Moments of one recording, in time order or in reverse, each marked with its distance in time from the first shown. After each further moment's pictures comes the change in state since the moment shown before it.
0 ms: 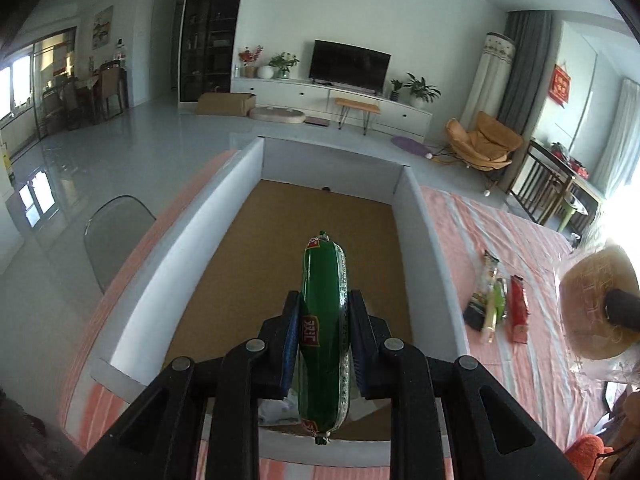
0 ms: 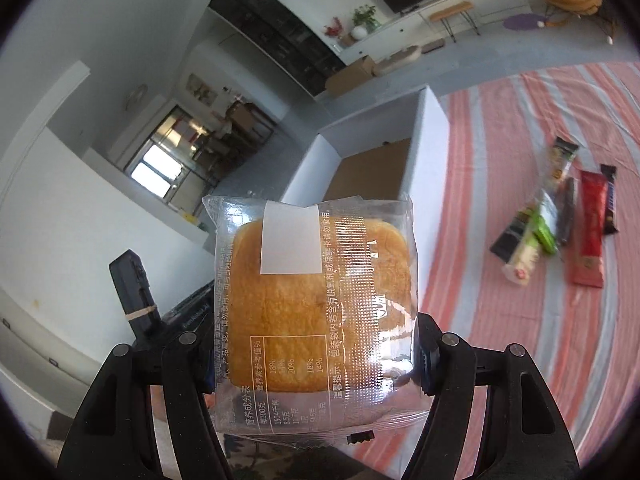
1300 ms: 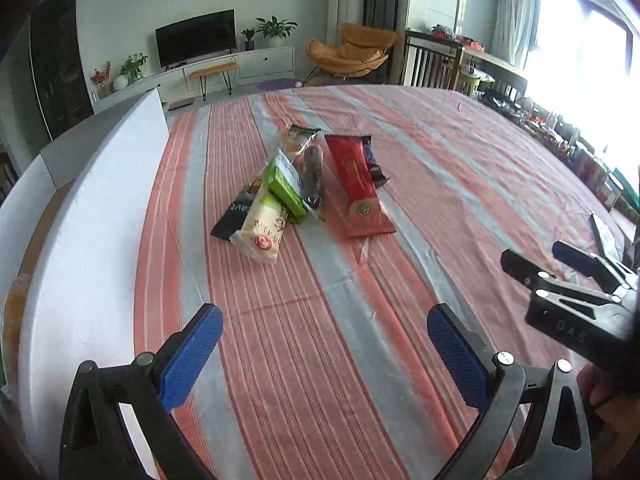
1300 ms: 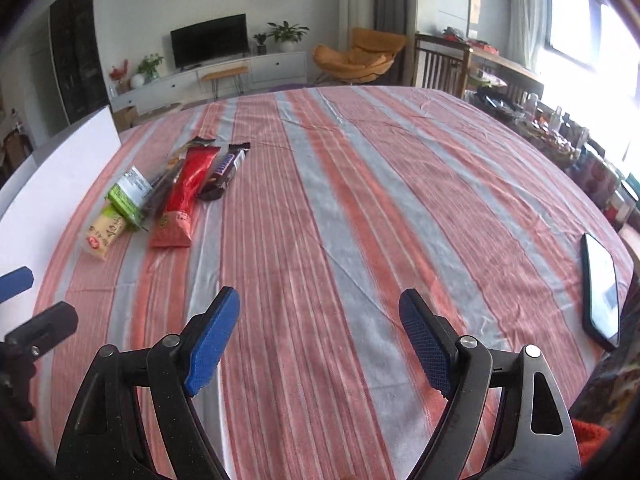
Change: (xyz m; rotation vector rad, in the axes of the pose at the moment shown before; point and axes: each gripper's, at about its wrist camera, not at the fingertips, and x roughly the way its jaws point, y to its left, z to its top) left arm 0.096 -0.254 -0.127 0.440 0.179 -0.242; right arm -0.116 -0.201 -0.127 0.092 -0.243 -1.001
